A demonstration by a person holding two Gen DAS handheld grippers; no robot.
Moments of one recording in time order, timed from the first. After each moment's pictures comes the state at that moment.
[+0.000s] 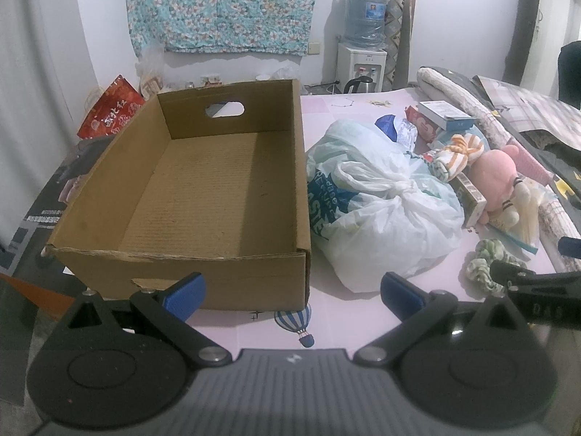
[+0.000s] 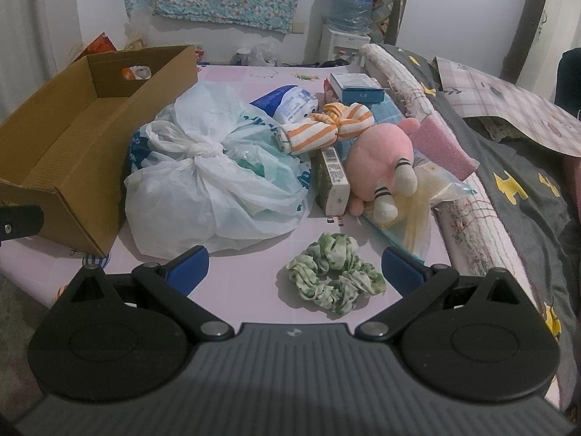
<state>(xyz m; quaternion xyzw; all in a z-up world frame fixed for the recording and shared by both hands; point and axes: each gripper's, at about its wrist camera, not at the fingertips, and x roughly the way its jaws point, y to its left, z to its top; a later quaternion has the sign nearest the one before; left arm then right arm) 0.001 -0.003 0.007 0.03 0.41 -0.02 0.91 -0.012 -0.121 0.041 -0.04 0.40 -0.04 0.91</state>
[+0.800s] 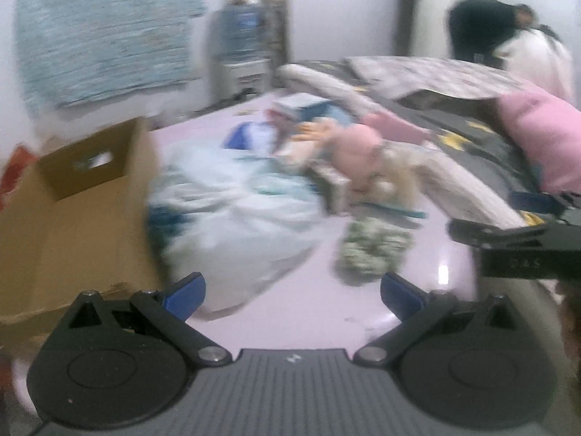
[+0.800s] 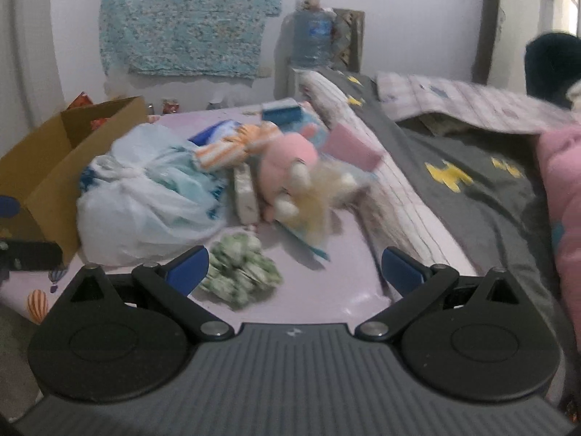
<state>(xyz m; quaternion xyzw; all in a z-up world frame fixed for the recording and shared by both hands) -0.026 -0.103 -0.002 0.10 0.37 -0.21 0.90 -0.081 -0.246 0.029 0.04 0.32 -0.06 0.94</state>
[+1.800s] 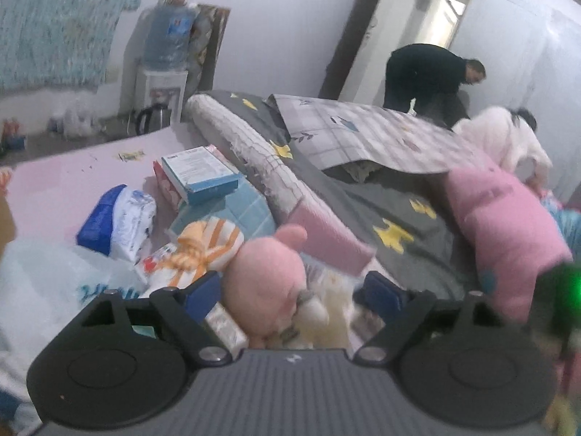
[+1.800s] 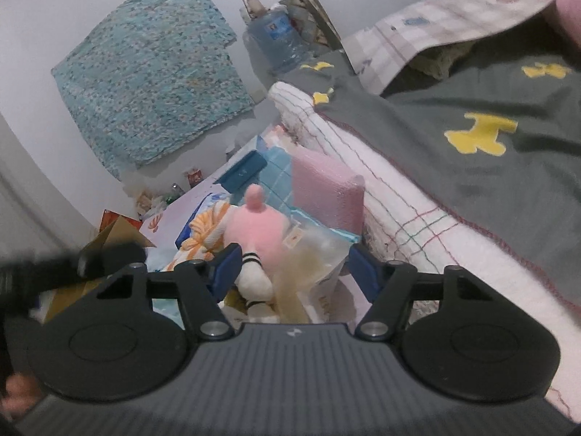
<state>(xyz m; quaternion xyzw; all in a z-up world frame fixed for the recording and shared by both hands) 0.149 -0.210 -0.006 -0.02 0.37 -0.33 0.87 0.047 -0.365 -0.014 0.30 0.29 -0.04 0.91</state>
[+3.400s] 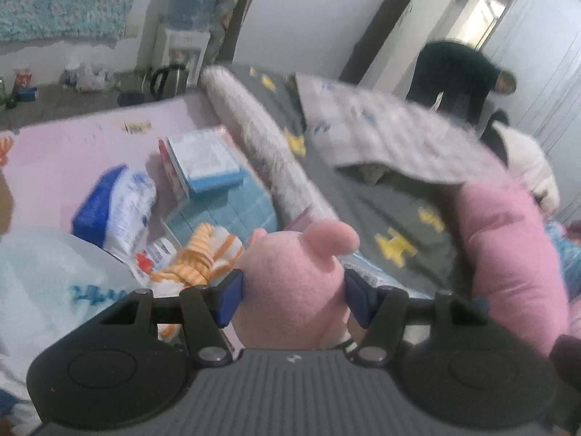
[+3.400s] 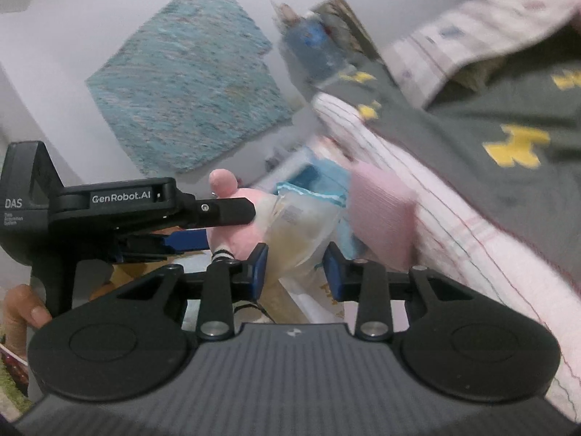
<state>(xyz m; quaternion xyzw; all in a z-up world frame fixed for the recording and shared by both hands) 0.174 -0.218 0.024 -0.06 0.43 -0.30 0.85 0.045 -0.343 0.031 0.29 0.25 0.04 0.92</state>
